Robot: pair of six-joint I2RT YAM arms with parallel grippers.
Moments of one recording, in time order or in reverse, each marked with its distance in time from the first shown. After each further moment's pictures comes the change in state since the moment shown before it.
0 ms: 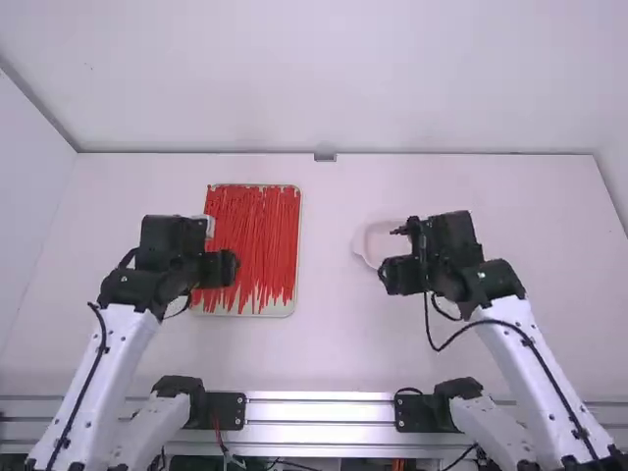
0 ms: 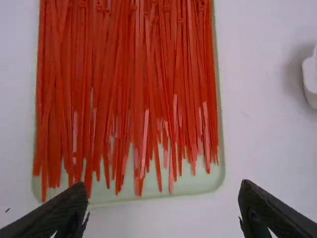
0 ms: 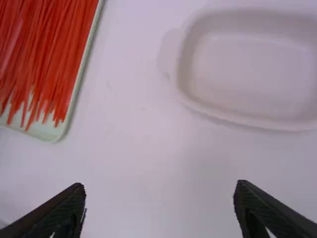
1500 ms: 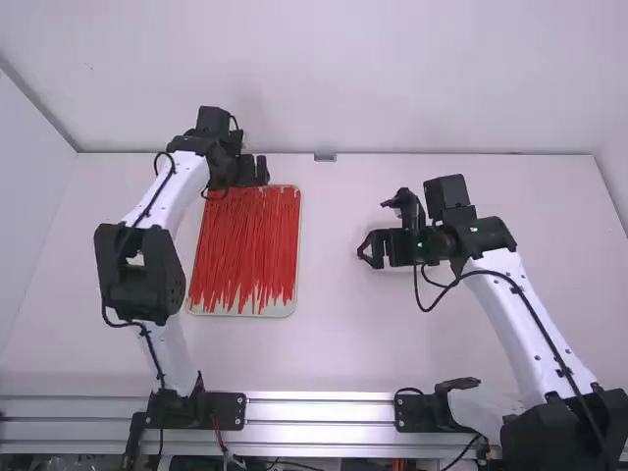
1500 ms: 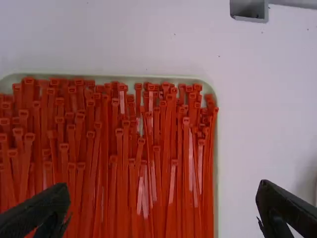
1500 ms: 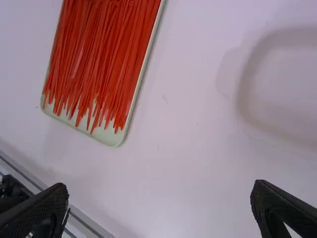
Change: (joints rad) left arm -0.025 1.002 0.865 0.045 -0.005 -0.022; right arm -0.032 0.214 0.208 -0.053 -0.222 0.011
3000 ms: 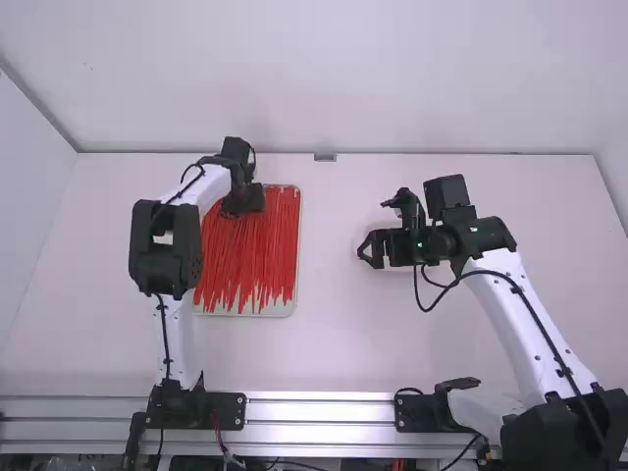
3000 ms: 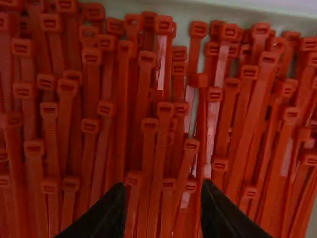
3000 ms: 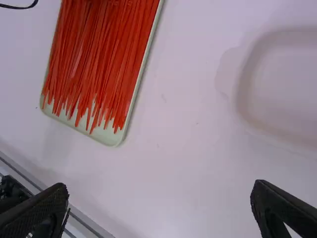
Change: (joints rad) left arm -0.023 0.225 -0.052 0.073 -0.125 -0.041; right arm 0.000 0.000 0.000 0.000 0.004 0.005
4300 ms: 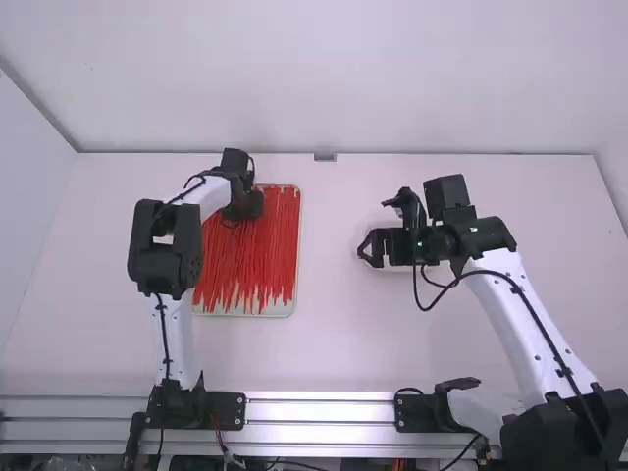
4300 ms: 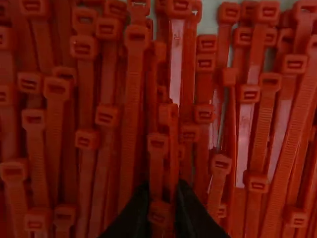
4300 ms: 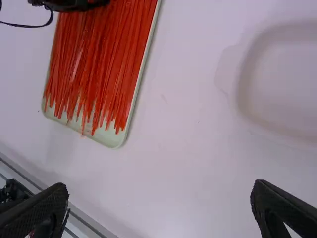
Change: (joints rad) left arm 0.014 0.000 -0.116 0.169 -0.008 0.038; right arm 0.000 0.000 0.000 0.003 0.000 0.028
